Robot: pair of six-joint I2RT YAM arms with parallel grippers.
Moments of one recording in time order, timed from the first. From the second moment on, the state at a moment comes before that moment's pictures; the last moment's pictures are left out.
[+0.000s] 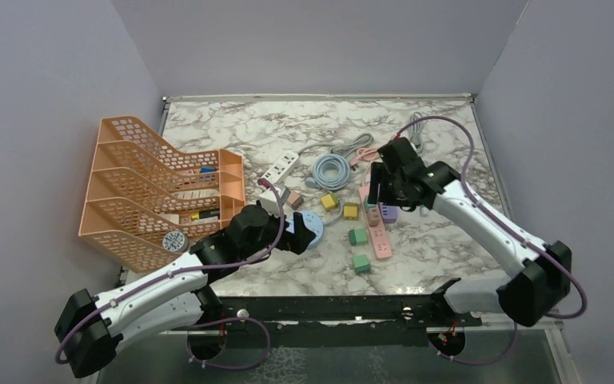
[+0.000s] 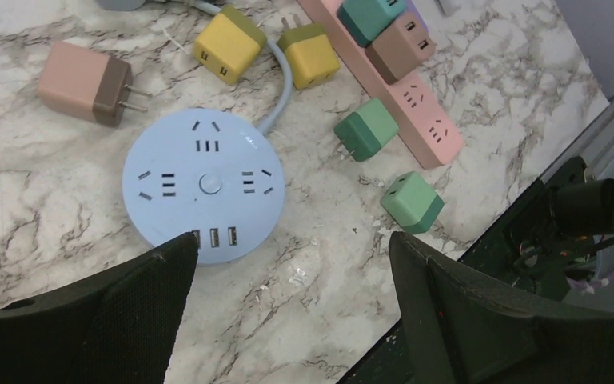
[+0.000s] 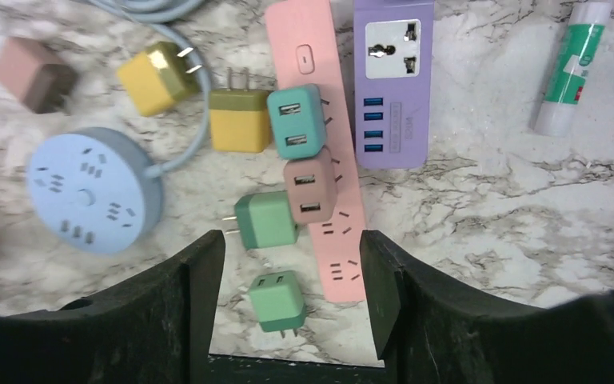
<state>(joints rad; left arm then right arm) -0.89 0.81 0.47 -0.10 -0.07 -0.53 0.58 1.38 1.16 -0.87 0.21 0.57</state>
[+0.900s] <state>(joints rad) -1.03 1.65 0.93 0.05 0.28 0.13 0.57 0.63 0.70 -0.83 0.09 1.08</state>
